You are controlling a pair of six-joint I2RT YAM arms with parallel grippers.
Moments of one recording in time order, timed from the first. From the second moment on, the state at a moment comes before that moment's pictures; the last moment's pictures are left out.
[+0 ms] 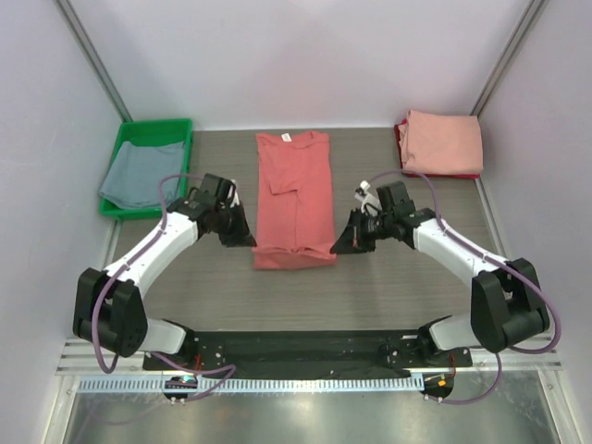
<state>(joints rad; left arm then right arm) -0.37 1.38 0.99 -0.69 0.27 -0.61 0.36 1.37 0.81 -0.38 -0.72 0.59</state>
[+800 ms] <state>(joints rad) -0.19 1.85 1.40 -0.60 0.37 -0.55 0.26 1.88 1.33 -0.34 -0.67 0.48</state>
